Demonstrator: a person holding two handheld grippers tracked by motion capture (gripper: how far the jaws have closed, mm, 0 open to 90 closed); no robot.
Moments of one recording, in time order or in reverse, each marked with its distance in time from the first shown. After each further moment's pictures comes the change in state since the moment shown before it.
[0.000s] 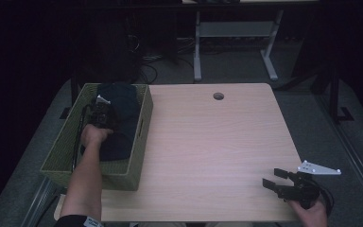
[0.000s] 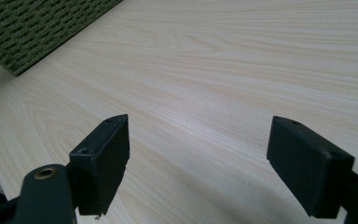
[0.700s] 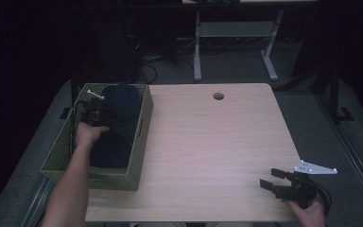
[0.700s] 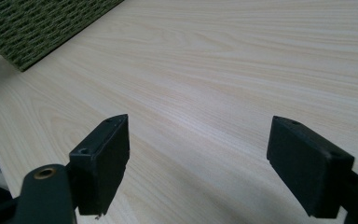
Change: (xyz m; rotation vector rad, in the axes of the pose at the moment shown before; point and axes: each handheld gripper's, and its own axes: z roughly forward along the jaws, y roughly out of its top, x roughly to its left) left arm -0.010 -0.005 -0.055 -0.067 -0.122 0.022; right arm 0.004 0.002 0.005 0.013 0.017 -0.021
